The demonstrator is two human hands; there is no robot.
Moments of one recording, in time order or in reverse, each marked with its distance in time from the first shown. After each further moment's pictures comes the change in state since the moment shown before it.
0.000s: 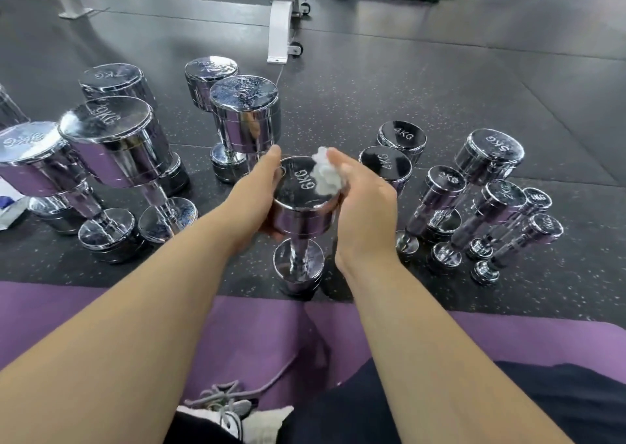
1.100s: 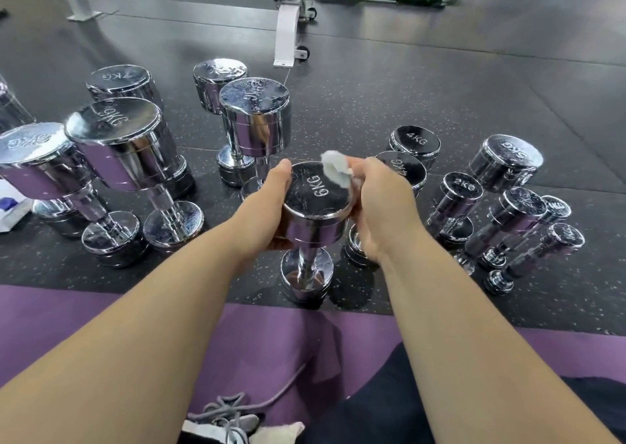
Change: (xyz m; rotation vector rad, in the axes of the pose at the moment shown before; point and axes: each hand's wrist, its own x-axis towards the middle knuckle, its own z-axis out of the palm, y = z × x) left_hand 0.004 -0.019 -0.009 -0.013 -0.085 0.035; right_hand 0.028 -0.004 -0.005 -0.176 -0.081 0.206
